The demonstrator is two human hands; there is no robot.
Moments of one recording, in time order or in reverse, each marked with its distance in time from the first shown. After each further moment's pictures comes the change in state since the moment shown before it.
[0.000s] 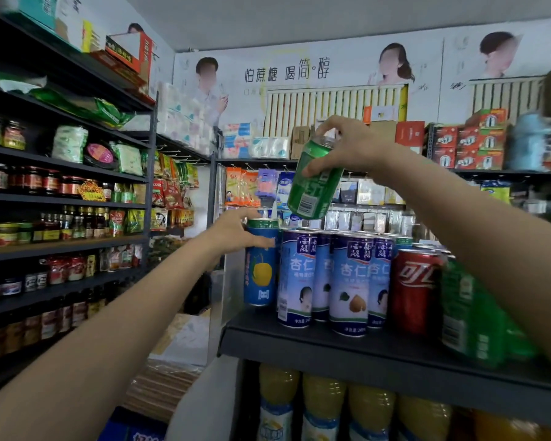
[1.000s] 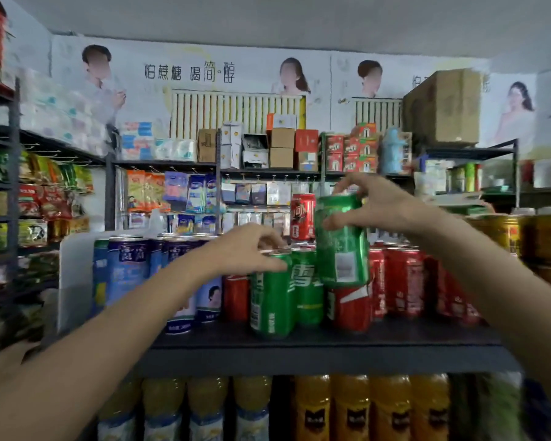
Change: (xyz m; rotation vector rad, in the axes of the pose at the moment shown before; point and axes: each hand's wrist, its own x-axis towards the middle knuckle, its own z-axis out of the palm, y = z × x) left_hand -0.042 0.153 0.185 0.351 -0.381 0.447; right_hand -0.189 0.093 -0.182 -0.156 0.056 0.260
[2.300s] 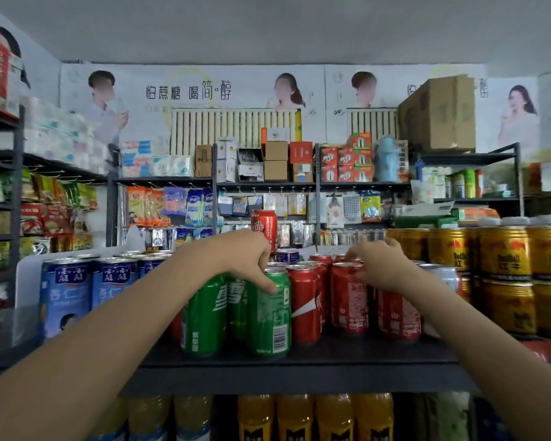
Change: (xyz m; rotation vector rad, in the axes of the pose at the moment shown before) left_hand 0.060 0.094 0.025 0.479 -0.228 -0.054; right_hand 0.000 0.137 -0.051 -0.807 -0.064 0.064
